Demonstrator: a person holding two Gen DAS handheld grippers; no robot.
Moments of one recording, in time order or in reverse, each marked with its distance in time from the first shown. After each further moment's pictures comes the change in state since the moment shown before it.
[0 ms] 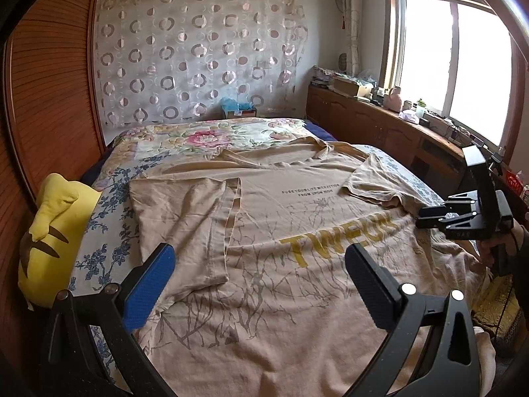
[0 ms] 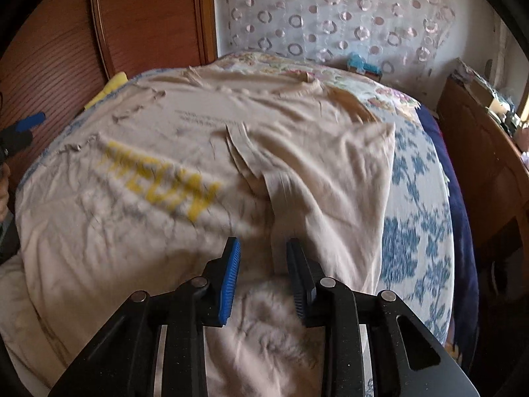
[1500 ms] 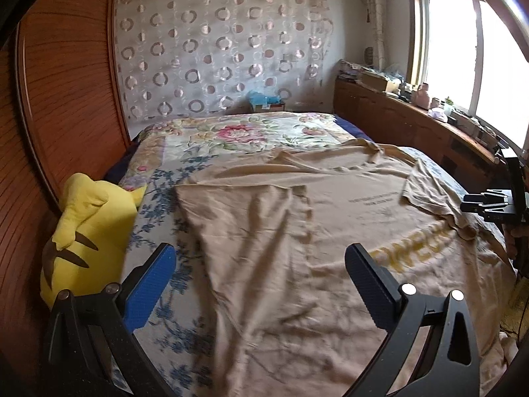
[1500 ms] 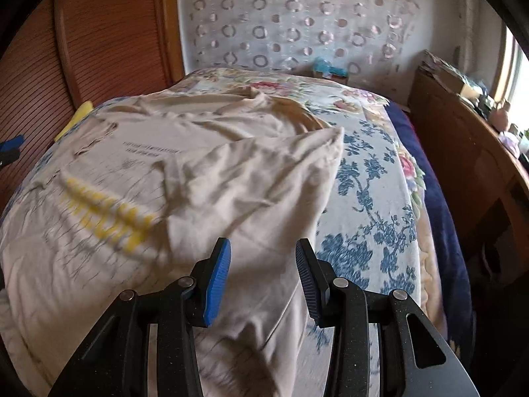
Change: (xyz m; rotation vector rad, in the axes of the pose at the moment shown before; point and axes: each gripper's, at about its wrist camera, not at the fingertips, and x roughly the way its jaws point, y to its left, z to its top) left arm 0.025 0.069 0.022 -0.018 0.039 0.105; right arm -0.004 -0.033 0.005 0.126 -0.060 -0.082
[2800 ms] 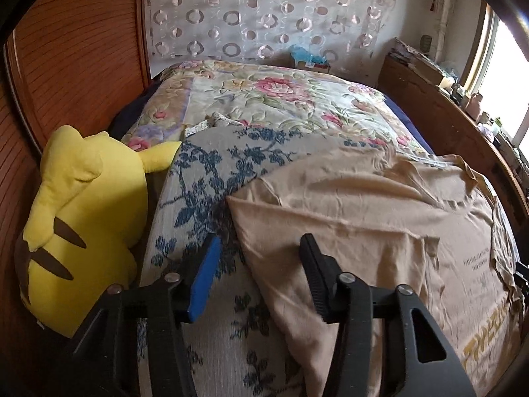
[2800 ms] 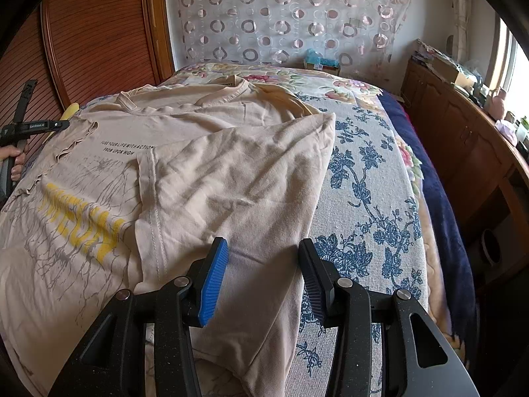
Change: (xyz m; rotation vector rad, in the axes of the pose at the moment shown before) left arm 0.154 0.096 0.048 -0.185 0.231 0.056; right arm 0.020 -0.016 0.000 0.023 0.028 -0.013
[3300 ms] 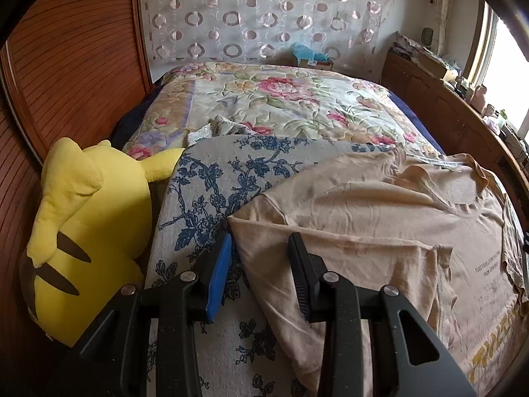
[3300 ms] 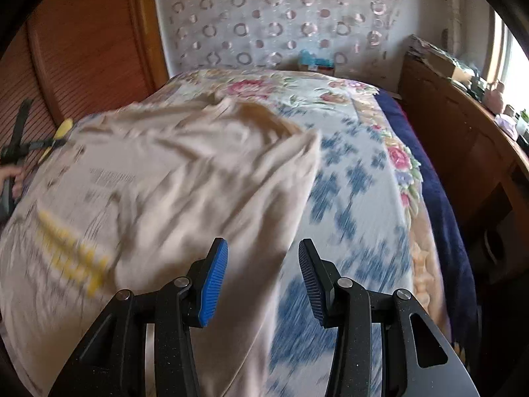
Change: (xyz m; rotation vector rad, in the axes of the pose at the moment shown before) left arm 0.009 0.001 0.013 0.028 0.004 0.033; right arm 0.014 -0.026 0.032 0.052 -0.009 0.004
